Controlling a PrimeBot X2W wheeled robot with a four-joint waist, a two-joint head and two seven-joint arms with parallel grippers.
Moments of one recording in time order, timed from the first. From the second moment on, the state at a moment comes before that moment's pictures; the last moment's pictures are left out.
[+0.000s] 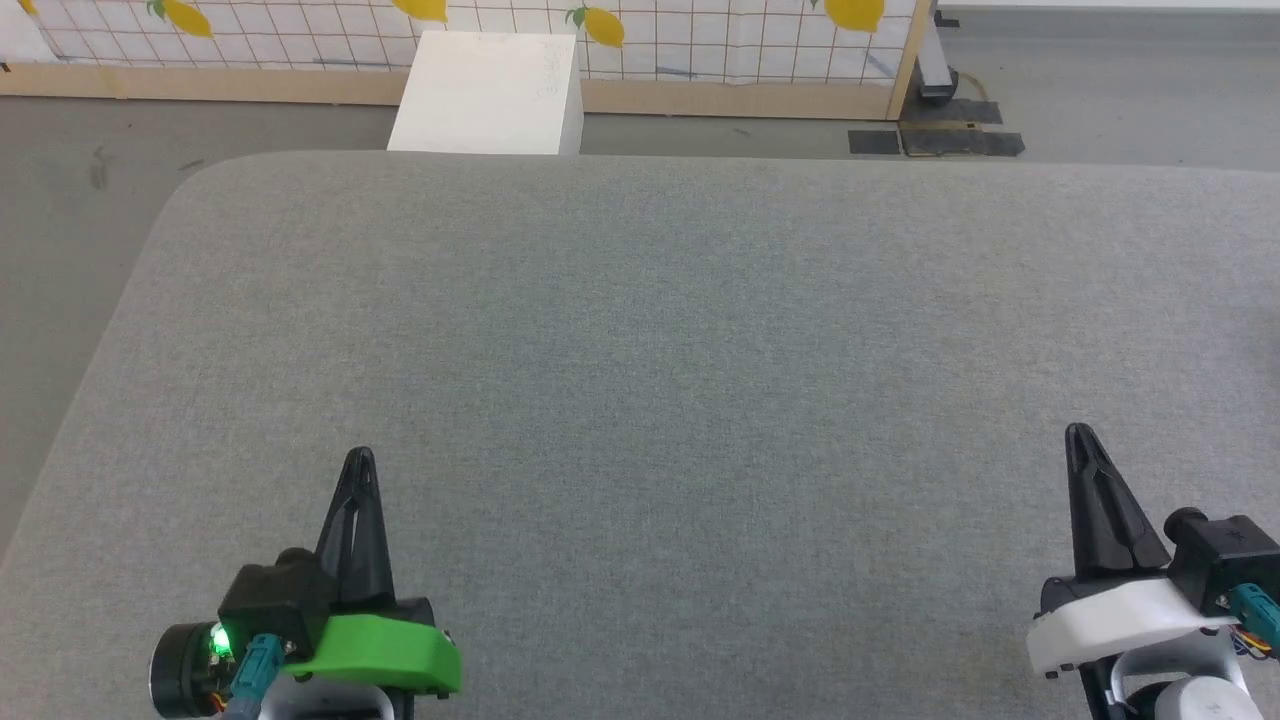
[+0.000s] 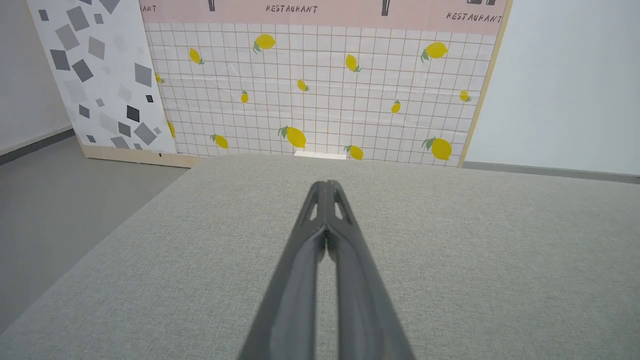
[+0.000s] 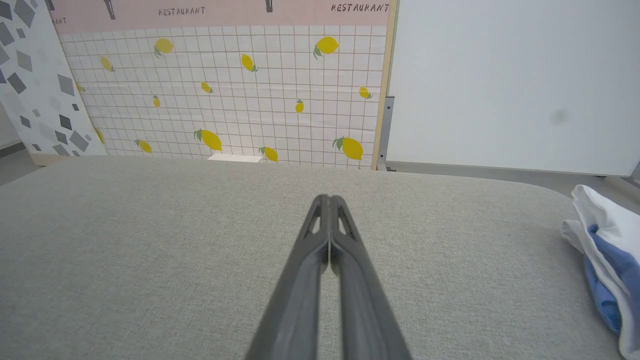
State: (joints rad) left arm 0.06 0.06 -0.06 -0.09 -0.11 0.07 -0.20; right arm 0.00 -0.05 -0.12 0.07 0.03 0.13 -0.19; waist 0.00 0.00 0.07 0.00
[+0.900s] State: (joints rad) left arm 0.06 0.06 -0.04 -0.06 -0.09 0.05 -0.14; right arm 0.00 -0.05 -0.09 0.05 0.03 0.13 -0.14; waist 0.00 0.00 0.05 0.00
